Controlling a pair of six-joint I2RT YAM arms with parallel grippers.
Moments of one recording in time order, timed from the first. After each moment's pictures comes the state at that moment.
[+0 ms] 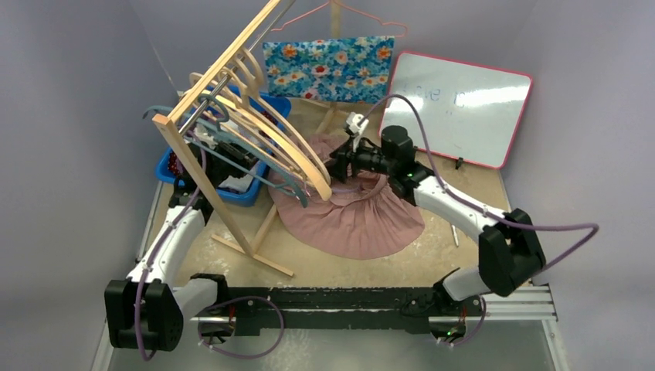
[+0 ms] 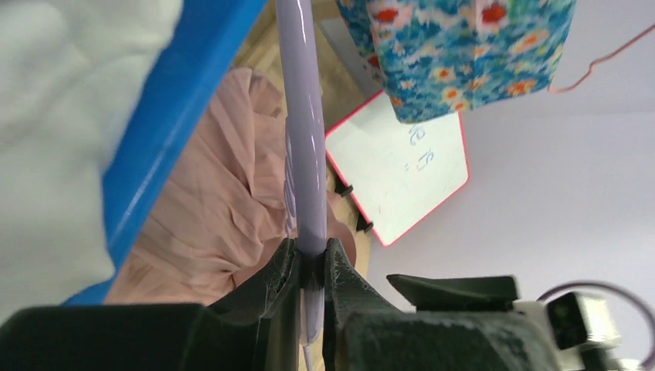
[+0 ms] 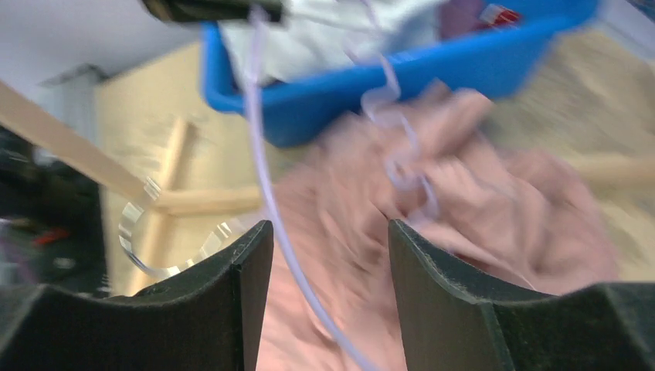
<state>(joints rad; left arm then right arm) -0.08 1.08 0.72 0.04 0.34 -1.14 0.58 1.49 1.03 0.26 -0.63 0.09</state>
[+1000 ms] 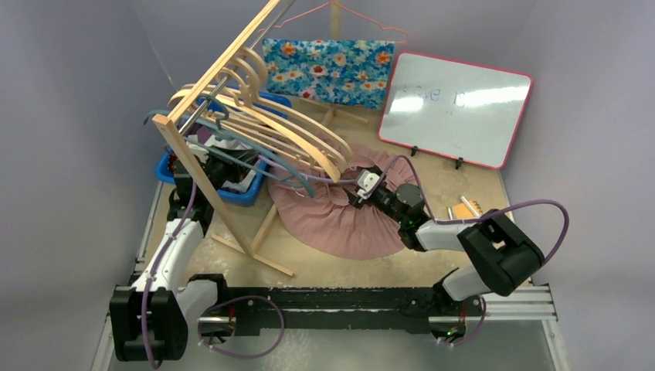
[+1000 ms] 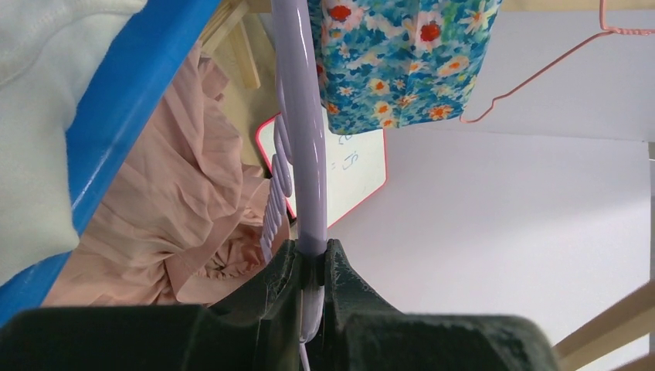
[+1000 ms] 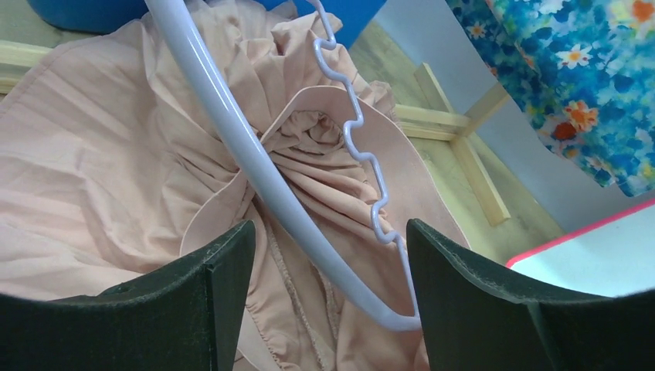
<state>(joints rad) 0.03 1.01 0.58 0.24 0.47 -1.41 0.59 1.45 0.38 1.04 -0.23 -0.44</state>
